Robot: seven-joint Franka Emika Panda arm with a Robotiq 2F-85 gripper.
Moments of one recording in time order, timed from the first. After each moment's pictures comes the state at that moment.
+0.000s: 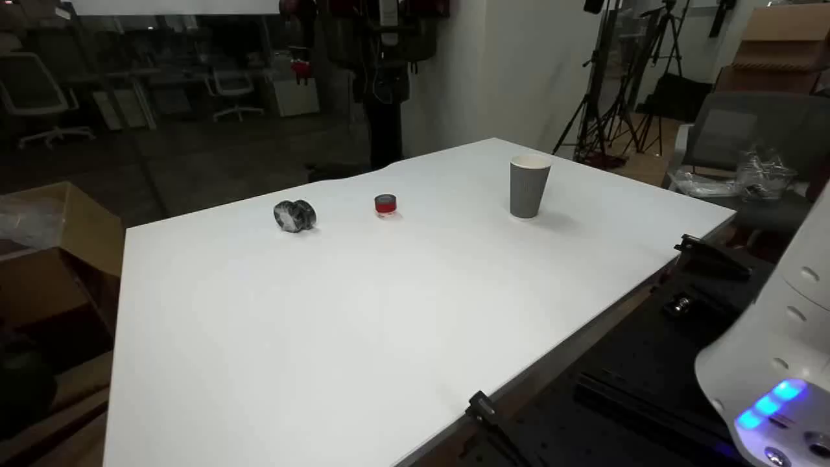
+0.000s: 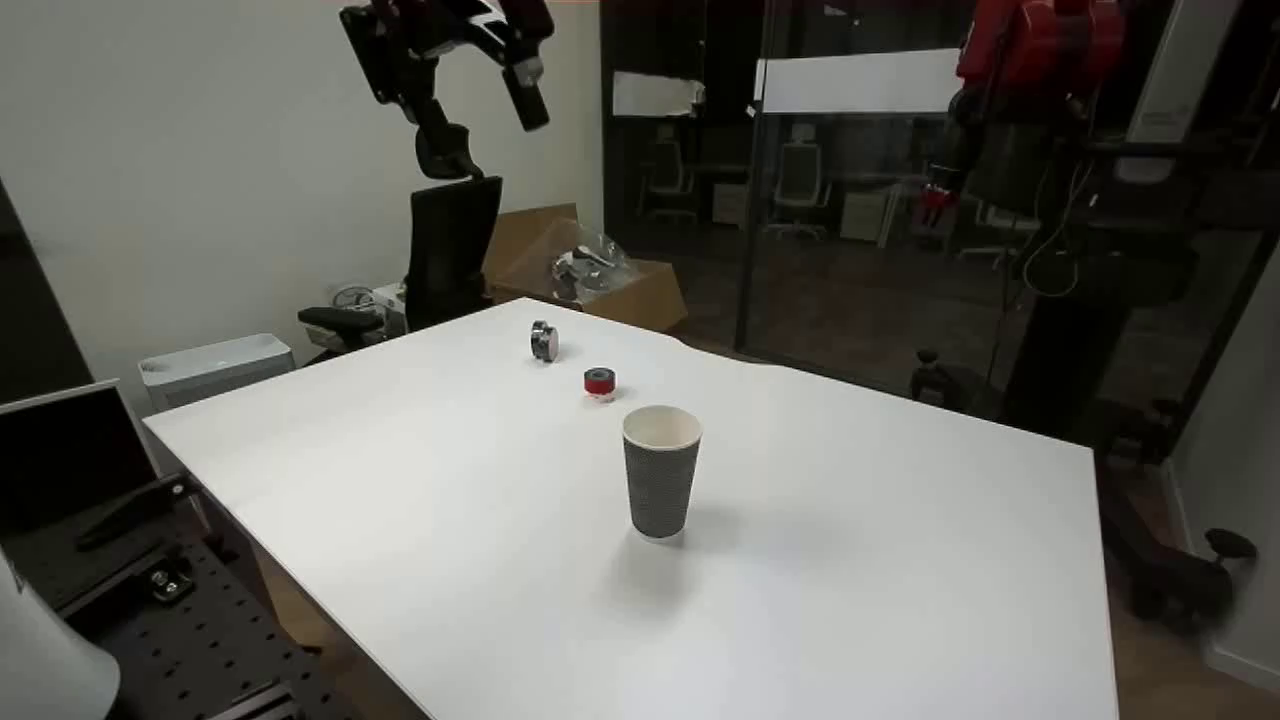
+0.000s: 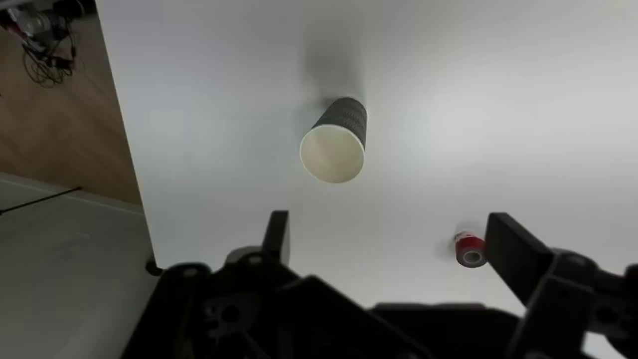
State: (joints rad) arm -0.15 -0.88 -0.18 -2.70 -0.29 2.17 -0.26
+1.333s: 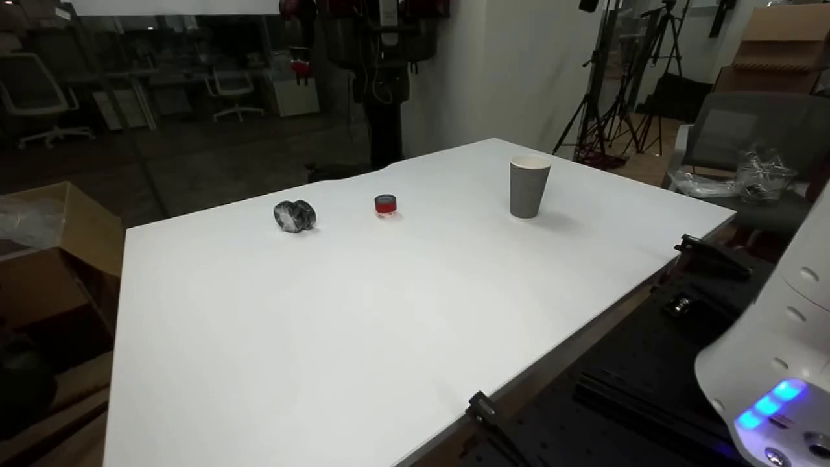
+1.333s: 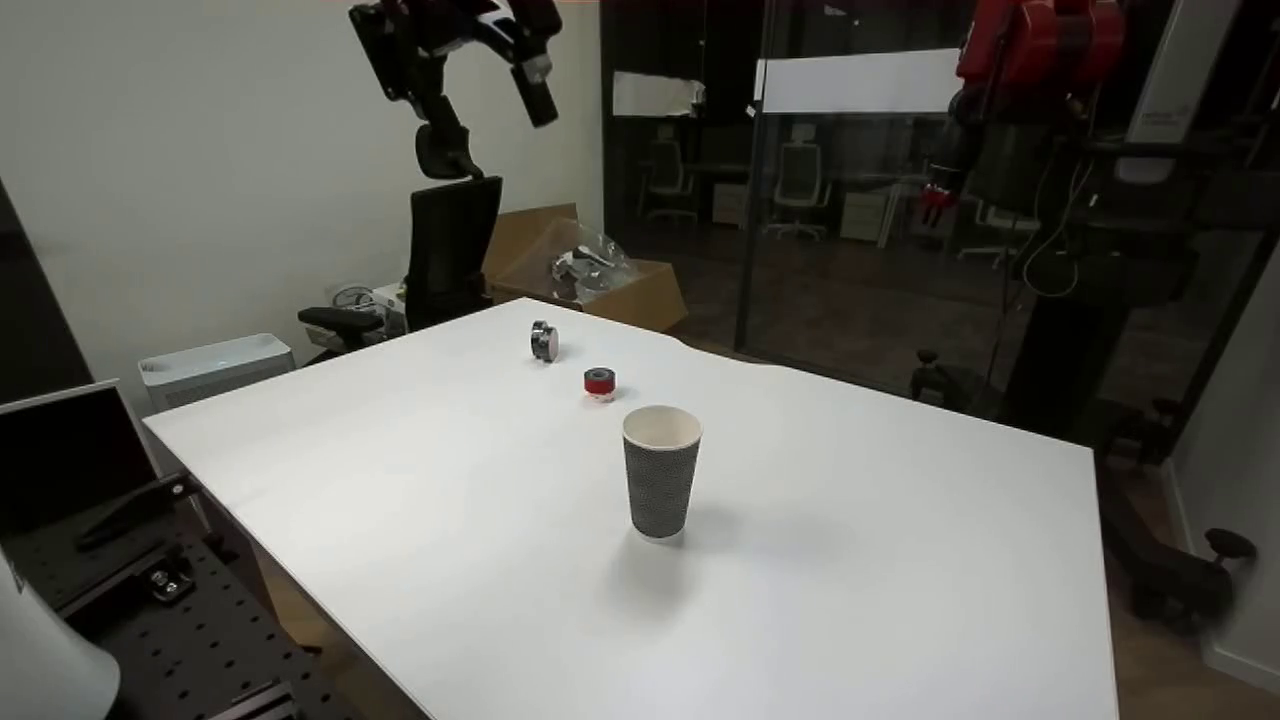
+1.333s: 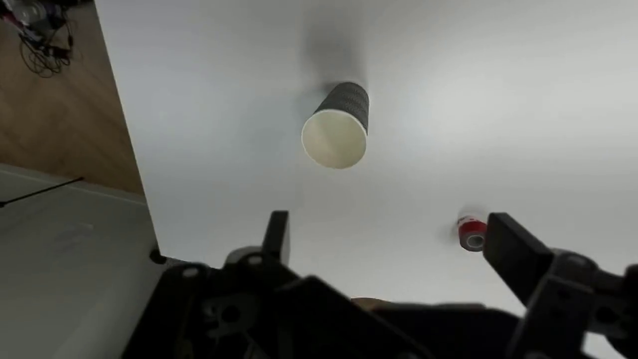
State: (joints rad) arm -0.15 -0.87 -0.19 -2.70 -0.28 2.21 -0.26
